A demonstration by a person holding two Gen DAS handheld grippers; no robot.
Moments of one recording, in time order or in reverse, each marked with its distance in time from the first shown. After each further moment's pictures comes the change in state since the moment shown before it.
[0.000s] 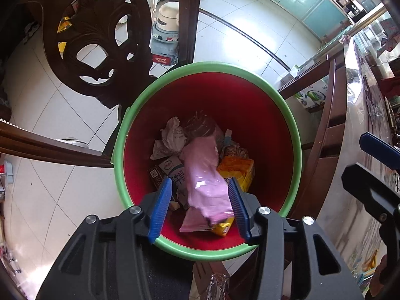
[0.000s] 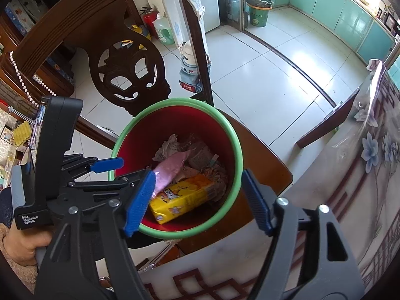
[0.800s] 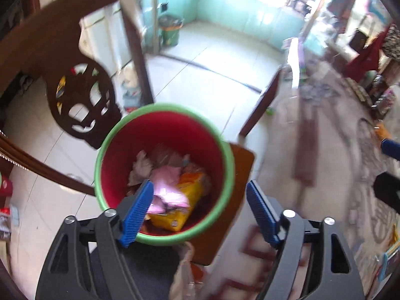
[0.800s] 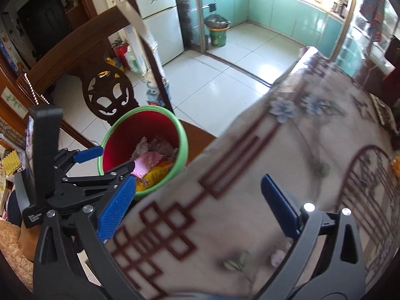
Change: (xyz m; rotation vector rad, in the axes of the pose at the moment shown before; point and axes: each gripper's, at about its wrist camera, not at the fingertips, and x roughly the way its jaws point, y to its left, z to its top) left arm -0.076 -0.097 -0.069 0.200 -0.311 -0.019; right arm -0.130 -0.053 -0.099 0.142 -0.180 -0.140
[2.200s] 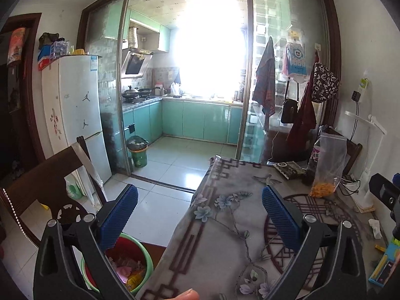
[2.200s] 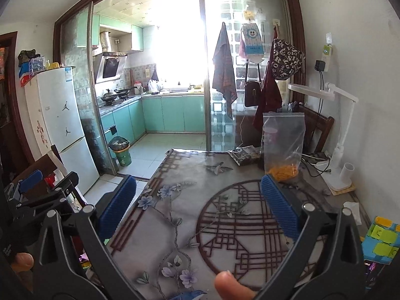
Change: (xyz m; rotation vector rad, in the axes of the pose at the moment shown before) left arm -0.220 -0.192 0.004 0.182 -0.659 -0.075; right arm -0.258 -0.114 -0.107 0.381 -0.706 -0.468
